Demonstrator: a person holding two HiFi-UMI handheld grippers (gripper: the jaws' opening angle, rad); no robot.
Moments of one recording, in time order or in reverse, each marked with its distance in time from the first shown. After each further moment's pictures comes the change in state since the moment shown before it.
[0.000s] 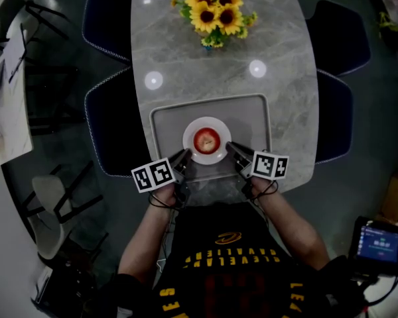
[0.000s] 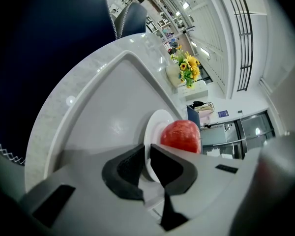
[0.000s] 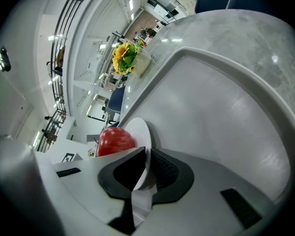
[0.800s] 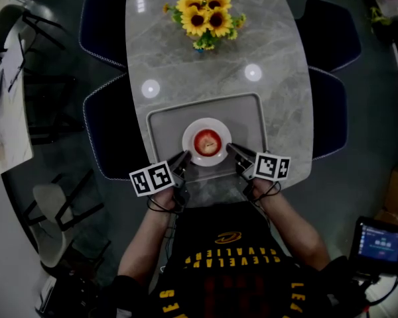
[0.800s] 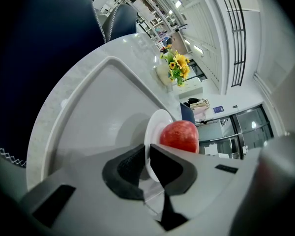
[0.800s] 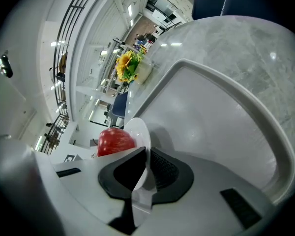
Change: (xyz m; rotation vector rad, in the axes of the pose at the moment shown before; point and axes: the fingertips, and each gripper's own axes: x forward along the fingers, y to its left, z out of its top) left arm -0.006 -0.022 0.002 0.064 0.010 -0.031; right arm -0.016 0.006 0.005 0.021 -0.053 0.032
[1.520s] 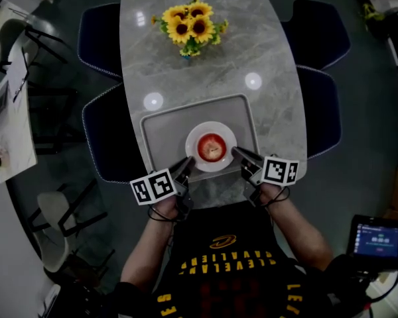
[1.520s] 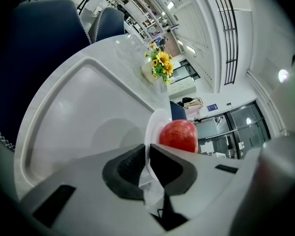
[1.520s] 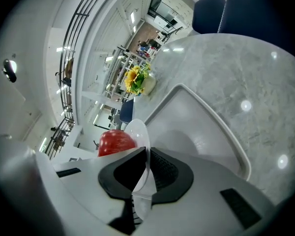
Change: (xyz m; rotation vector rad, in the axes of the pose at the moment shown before) left arm -0.006 -0.062 -0.022 0.043 -0.014 -0.051; right arm -0.061 0.015 0.019 -0.005 -0.055 0.048
